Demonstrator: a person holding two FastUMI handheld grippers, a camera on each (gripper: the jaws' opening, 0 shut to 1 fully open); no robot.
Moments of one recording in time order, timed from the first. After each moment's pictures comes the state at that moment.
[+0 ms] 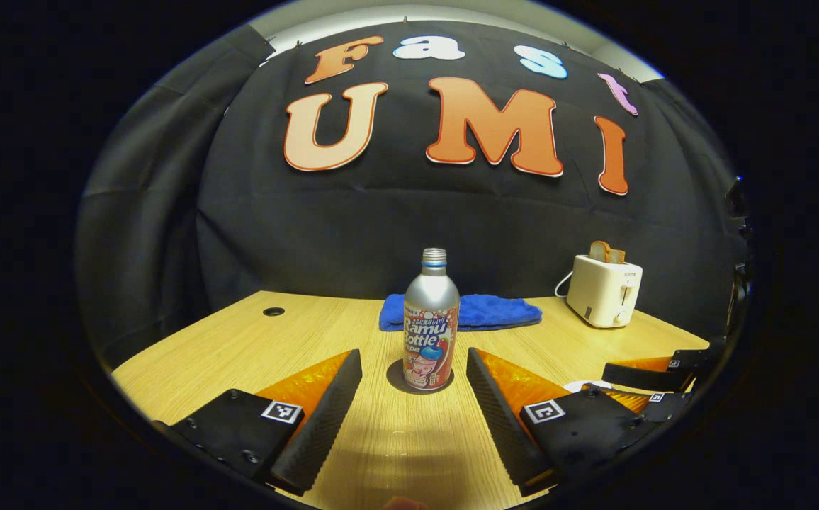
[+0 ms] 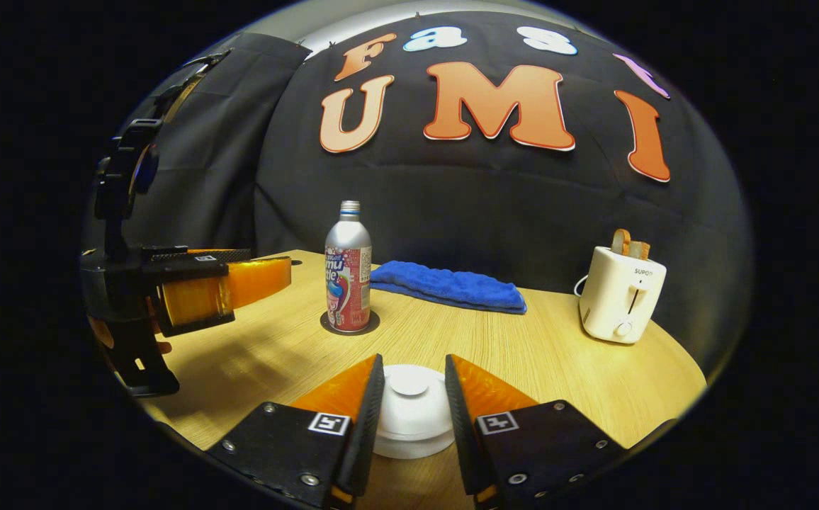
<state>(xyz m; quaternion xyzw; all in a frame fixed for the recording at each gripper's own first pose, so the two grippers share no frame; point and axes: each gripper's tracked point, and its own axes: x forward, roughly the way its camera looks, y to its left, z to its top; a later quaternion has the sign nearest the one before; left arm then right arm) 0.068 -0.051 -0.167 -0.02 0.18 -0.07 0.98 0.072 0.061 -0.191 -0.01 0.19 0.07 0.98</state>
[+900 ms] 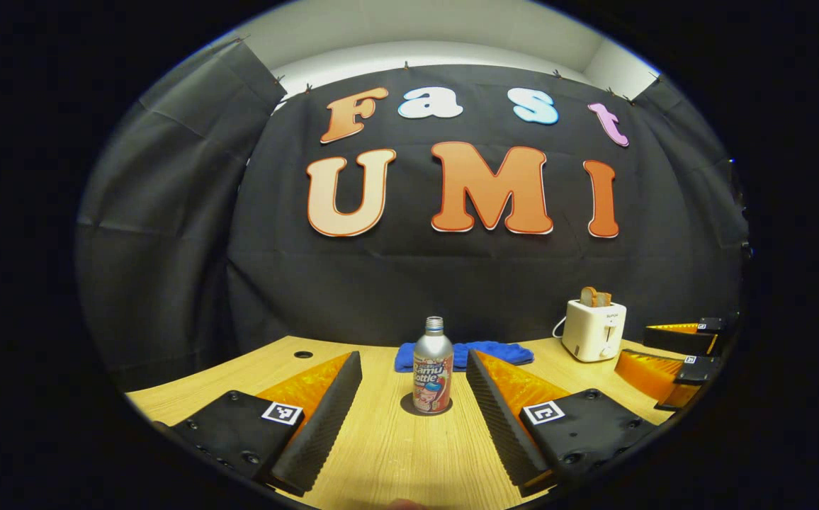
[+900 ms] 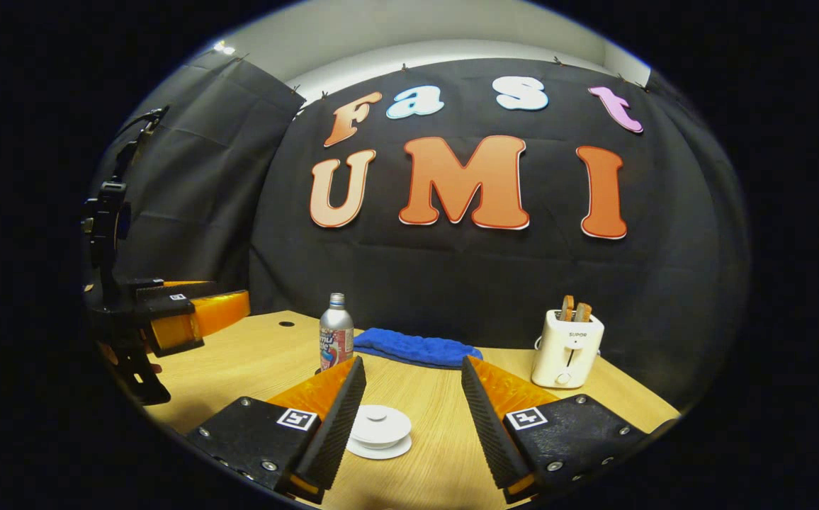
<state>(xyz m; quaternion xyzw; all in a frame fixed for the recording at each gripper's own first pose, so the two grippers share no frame) 0.007 -0.030 -0.074 -0.01 0.08 -0.02 1.00 0.026 0.006 -0.084 0.00 0.06 0.02 1.00</state>
